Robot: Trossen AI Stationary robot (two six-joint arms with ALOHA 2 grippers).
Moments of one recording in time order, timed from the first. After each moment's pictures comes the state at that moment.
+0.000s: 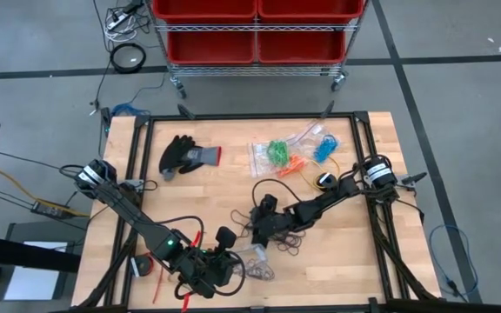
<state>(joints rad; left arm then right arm) -0.69 1.72 1.35 -0.45 -0.51 0.08 0.31 2.07 1.03 0.19 0.45 0.44</state>
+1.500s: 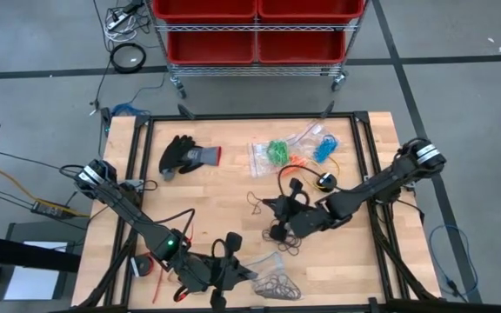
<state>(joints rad) -0.69 1.72 1.35 -0.01 -0.51 0.08 0.46 1.58 1.02 -0.09 0.82 0.35</state>
